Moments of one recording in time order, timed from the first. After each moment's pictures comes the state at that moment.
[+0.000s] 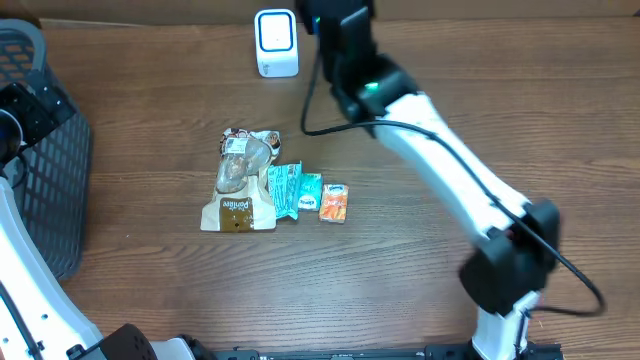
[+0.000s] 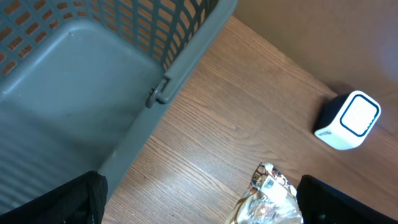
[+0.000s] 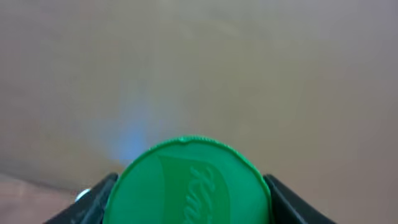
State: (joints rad) left arm 0.55 1.53 1.84 -1.15 0.18 -0.20; right arm 0.56 1.97 1.94 -0.18 0.56 -0.06
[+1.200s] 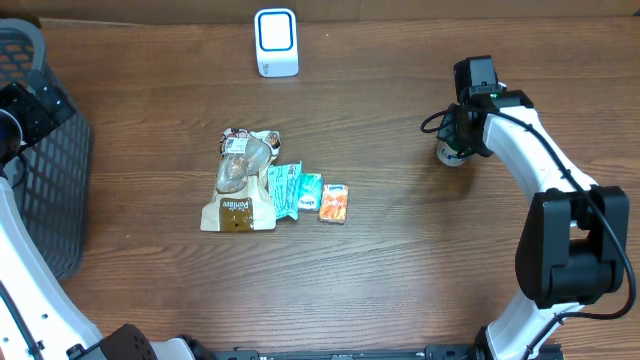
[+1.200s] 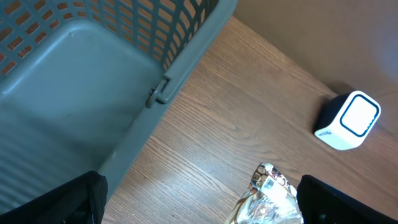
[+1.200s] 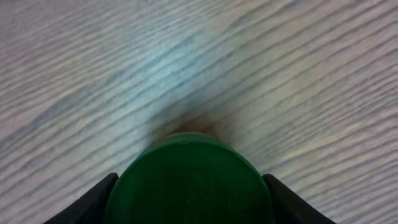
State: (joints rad) left arm 0.55 1.53 1.84 -1.15 0.18 -0.20; right arm 0.08 1.91 1.39 -0.73 0.24 0.49
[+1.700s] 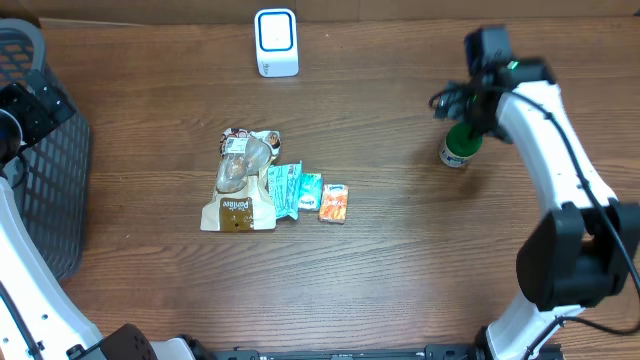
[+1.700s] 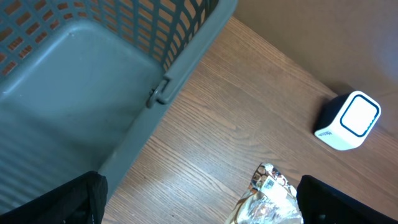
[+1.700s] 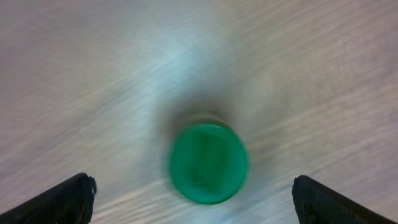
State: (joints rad) left arm 0.55 1.53 1.84 -1.15 0.18 -0.20; right arm 0.08 1.88 1.73 -1.10 0.17 0.49
